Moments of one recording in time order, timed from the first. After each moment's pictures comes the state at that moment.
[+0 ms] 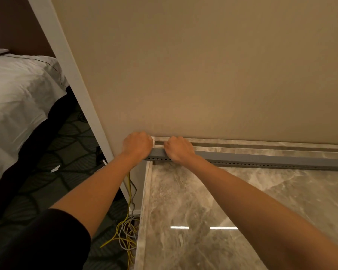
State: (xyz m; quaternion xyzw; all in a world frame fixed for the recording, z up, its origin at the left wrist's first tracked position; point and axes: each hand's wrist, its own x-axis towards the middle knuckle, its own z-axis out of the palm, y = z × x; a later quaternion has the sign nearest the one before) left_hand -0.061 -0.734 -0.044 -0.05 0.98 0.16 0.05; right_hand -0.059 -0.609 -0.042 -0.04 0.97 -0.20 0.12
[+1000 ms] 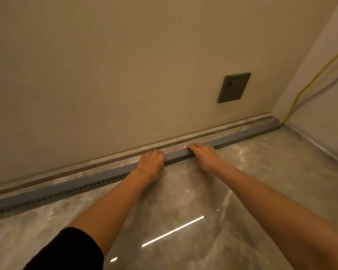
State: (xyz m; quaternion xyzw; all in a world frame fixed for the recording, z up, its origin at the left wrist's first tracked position) left_hand -0.030 -0.332 -0.036 0.31 0.95 -0.02 0.08; right_hand 0.015 -0.156 -0.041 0.03 1.00 -0.03 0.06
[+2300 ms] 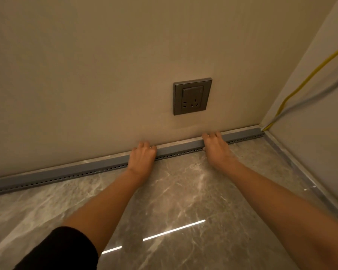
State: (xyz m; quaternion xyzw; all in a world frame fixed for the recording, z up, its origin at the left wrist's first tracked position) left_hand -0.055 -0.156 -0.044 0.21 0.97 -0.10 -0.01; right_hand -0.031 0.049 -0.043 0.11 0.99 0.01 0.01
